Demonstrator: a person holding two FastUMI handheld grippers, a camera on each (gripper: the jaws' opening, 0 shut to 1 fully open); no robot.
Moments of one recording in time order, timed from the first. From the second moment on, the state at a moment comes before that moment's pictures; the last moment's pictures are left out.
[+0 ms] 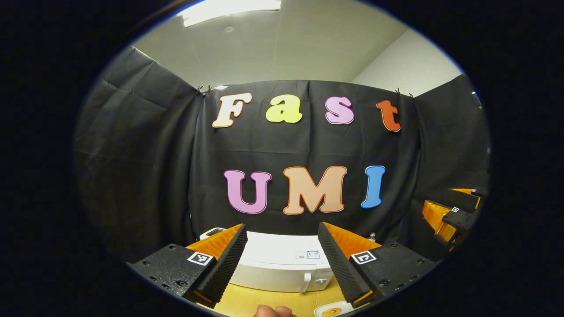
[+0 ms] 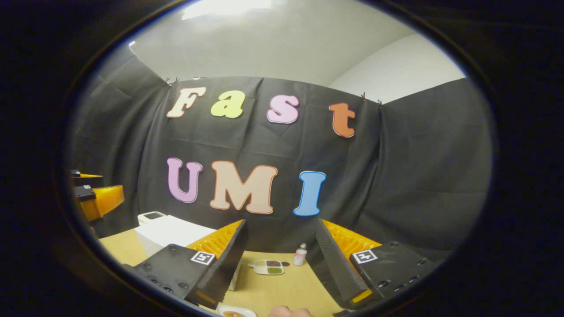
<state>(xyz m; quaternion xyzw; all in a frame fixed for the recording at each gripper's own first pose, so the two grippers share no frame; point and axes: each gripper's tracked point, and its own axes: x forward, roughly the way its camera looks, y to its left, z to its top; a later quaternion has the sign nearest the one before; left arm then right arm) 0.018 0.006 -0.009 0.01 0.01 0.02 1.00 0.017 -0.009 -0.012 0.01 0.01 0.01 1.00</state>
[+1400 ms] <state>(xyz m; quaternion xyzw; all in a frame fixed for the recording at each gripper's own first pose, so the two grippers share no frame) 0.059 -0.013 -0.097 0.02 0.08 0.02 1.00 0.024 -0.029 -0.007 0.02 0.00 0.01 1.00</state>
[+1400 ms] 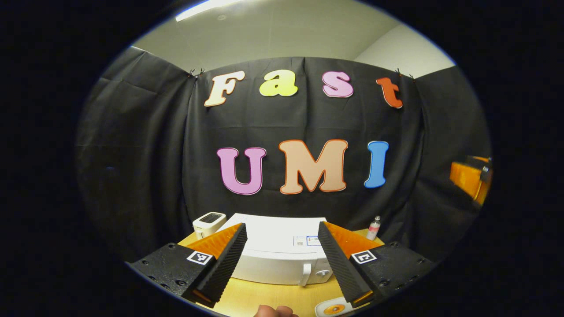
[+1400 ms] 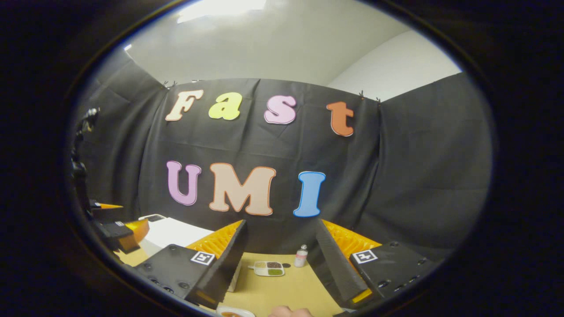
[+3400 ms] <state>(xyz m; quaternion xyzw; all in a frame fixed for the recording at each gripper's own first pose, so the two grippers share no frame) 0.123 -0.067 -0.421 0.07 0.35 -0.06 0.93 0.012 -0.073 -0.026 0.02 0.03 -0.04 1.00</state>
